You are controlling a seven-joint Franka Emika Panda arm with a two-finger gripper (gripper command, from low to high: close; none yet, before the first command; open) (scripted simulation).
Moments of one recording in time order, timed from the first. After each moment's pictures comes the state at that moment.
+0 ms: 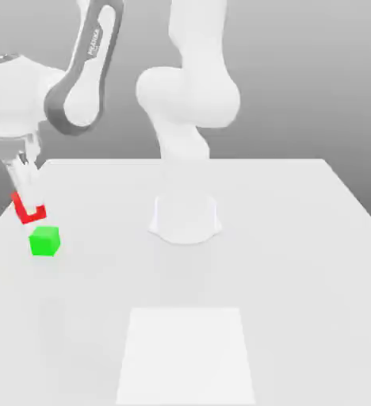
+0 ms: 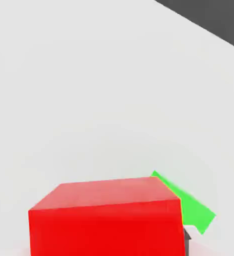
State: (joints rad) arm -0.82 -0.27 -0.54 -2.91 -0.30 2.66 0.90
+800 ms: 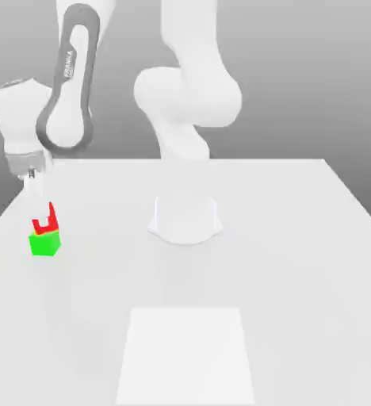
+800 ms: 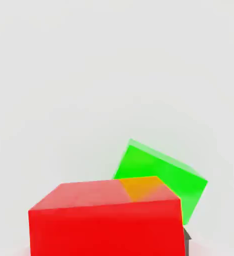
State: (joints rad) arm -0.62 -0.04 -0.66 -2.92 0.10 2.84 0.63
